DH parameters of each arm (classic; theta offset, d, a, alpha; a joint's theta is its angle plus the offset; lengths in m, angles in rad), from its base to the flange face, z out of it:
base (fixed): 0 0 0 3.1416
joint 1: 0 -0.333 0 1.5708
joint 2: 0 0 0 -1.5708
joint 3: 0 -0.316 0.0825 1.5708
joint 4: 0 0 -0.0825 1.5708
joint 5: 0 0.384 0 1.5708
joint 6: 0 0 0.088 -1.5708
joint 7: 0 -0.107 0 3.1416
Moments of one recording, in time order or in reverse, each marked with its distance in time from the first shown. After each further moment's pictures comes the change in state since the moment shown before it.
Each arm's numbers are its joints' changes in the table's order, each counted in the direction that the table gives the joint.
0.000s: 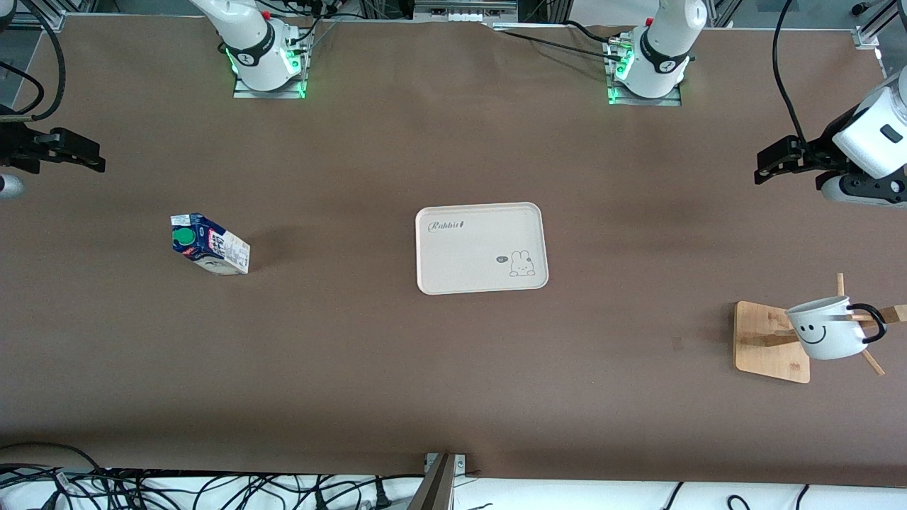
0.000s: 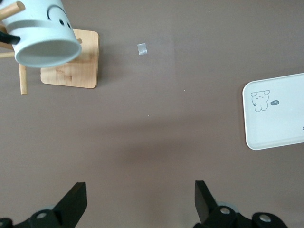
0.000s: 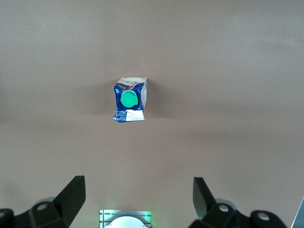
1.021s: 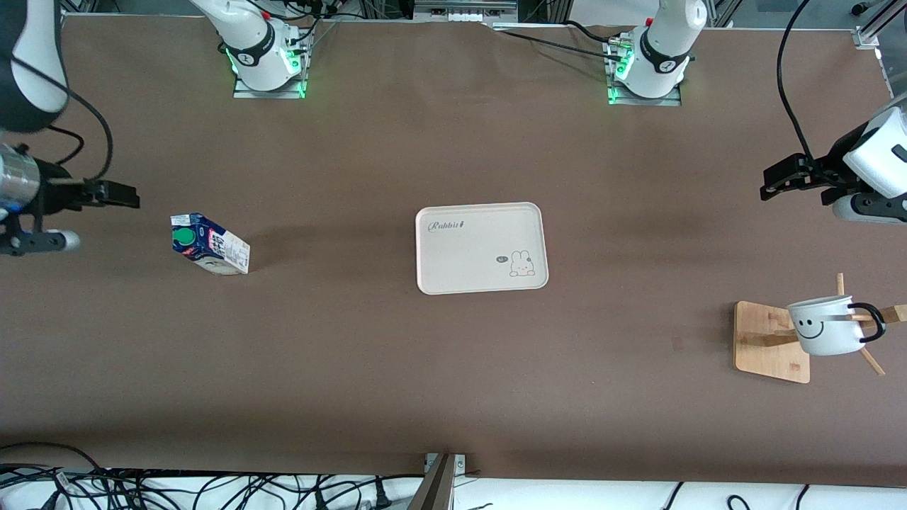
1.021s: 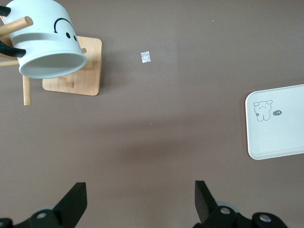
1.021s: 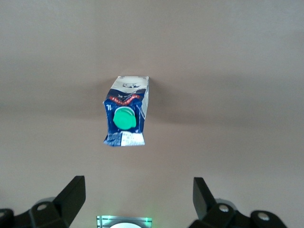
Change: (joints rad) left arm -0.009 0.051 -0.001 -0.034 0.000 0.023 0.003; right arm 0.000 0.193 -0.004 0.008 0.001 0.073 0.000
